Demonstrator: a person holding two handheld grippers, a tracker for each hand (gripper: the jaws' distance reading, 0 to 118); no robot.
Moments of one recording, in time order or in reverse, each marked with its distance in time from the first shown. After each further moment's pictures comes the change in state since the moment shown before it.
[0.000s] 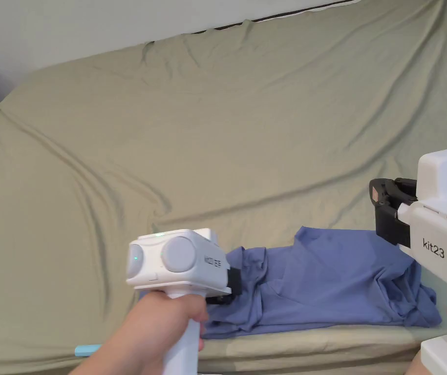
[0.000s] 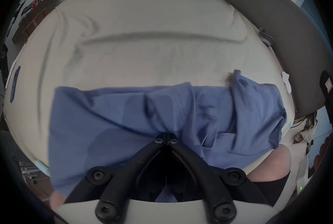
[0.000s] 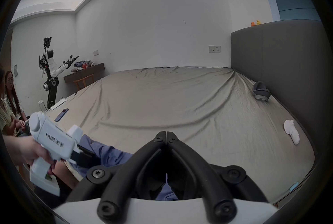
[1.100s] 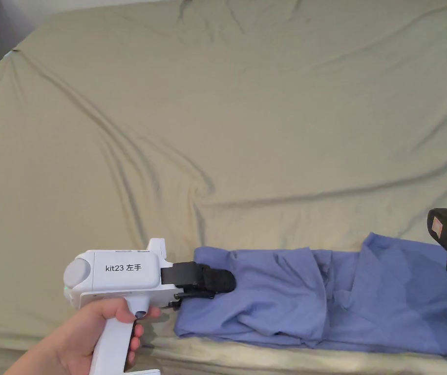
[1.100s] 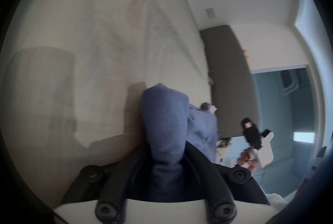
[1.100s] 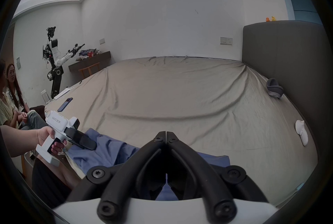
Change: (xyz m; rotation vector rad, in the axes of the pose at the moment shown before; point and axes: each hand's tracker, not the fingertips) left arm -0.239 -0.008 -0.044 0.040 -0.853 0.396; right arm -0.047 0.002 -0.034 -0.100 0.052 0.040
